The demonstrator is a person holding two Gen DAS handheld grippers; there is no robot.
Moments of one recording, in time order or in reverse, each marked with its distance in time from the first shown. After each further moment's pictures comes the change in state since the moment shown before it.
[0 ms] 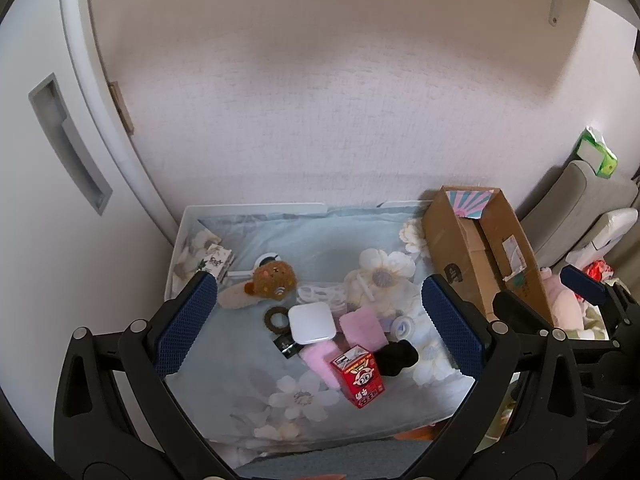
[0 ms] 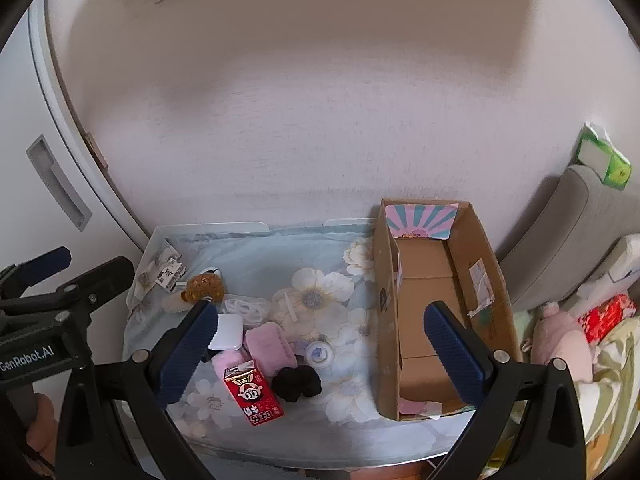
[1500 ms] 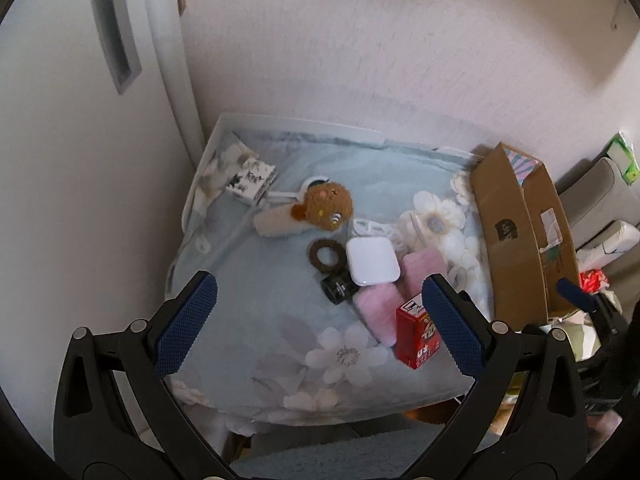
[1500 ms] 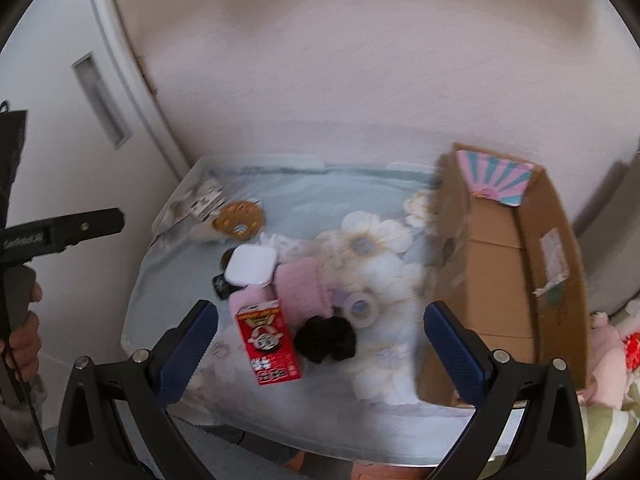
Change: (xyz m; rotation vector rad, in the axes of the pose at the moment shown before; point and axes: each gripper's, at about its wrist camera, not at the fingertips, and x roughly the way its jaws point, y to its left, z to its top) left arm 0.054 0.093 -0.080 -0.200 0.135 0.026; right arm 0.058 0.018 -0.078 -0.108 0.063 0.182
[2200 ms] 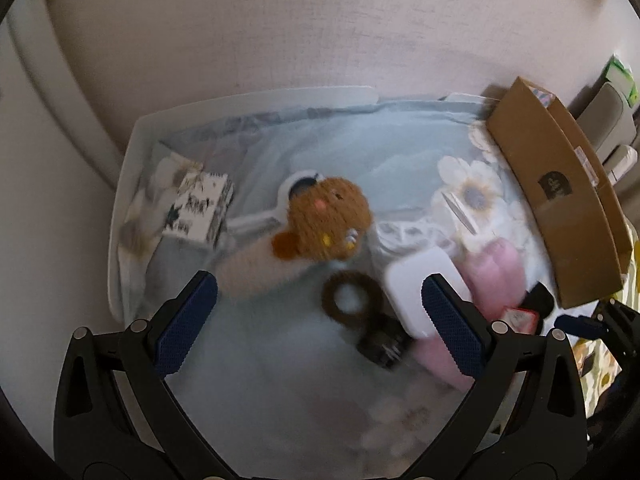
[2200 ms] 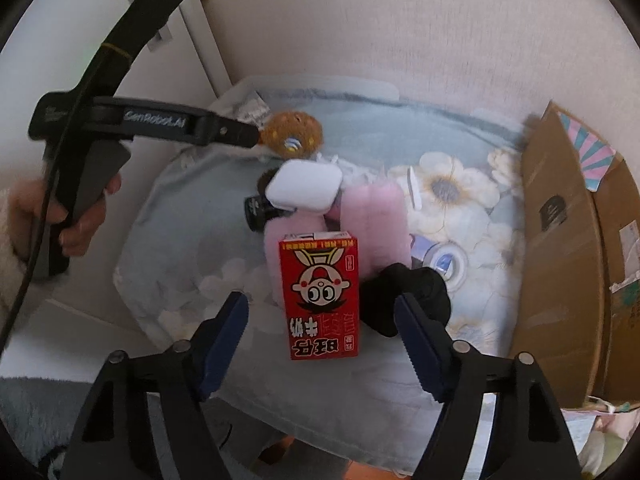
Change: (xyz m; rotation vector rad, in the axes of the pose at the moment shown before) left arm 0.136 0.011 0.031 0.237 0.061 -0.067; right arm 0.084 0.036 -0.038 -0.114 0.134 0.059
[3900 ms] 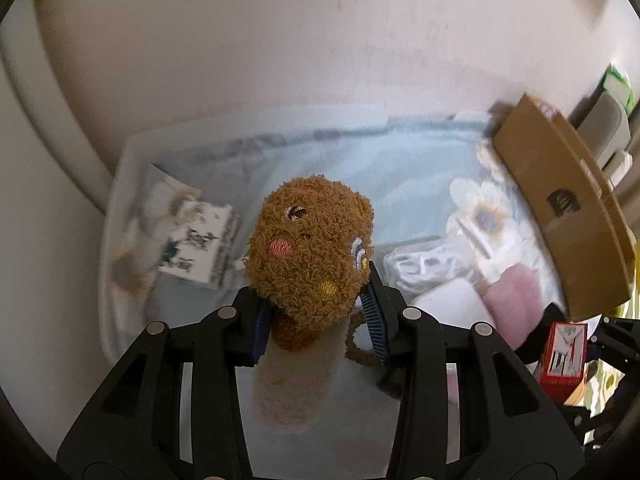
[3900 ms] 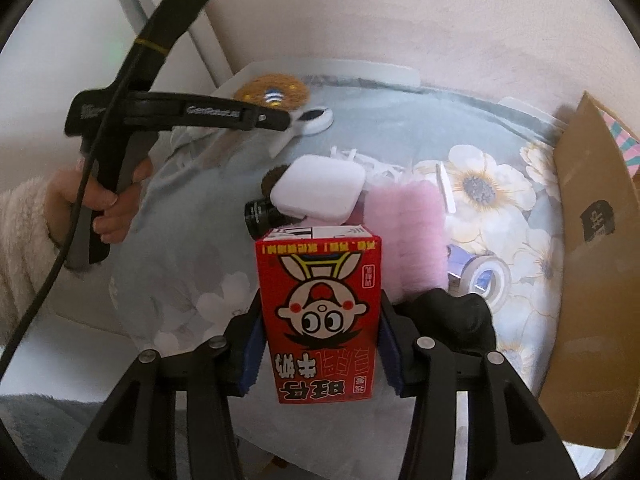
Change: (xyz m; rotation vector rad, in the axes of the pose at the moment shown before) left arm 0.006 0.013 0.010 -0.049 -0.088 0.020; right arm 0.017 0.004 0.017 0.034 0.013 0.040
